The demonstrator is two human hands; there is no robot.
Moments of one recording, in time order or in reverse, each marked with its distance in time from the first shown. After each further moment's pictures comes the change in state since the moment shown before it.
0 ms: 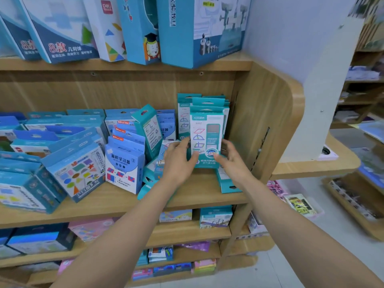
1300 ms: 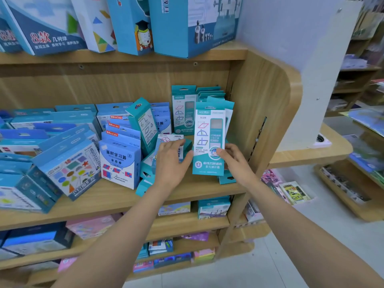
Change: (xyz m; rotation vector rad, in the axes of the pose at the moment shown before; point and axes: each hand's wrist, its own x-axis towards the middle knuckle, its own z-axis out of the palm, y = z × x) left_hand -0.021 -0.009 -0.006 0.066 0.058 0.021; right_hand -0.033 -0.001 -0.007 0.124 0.049 0.133
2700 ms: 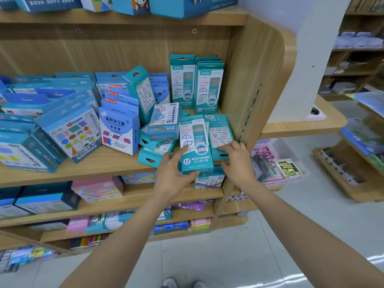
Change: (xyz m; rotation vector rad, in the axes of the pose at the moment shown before) left_hand -0.107 -0.009 0.017 -0.099 -0.187 -0.162; right_hand -0.053 0.057 -0.019 -1.127 0.163 -0.342
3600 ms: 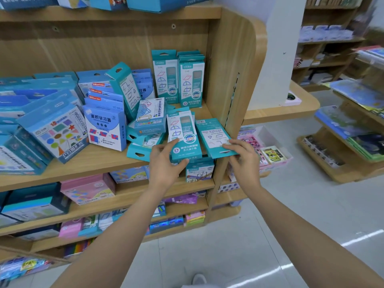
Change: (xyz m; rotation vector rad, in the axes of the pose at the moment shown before) left_hand -0.002 -0.001 0.013 -0.004 0.079 0.037; right_hand -0.061 0.025 -0.019 0.422 0.321 0.056
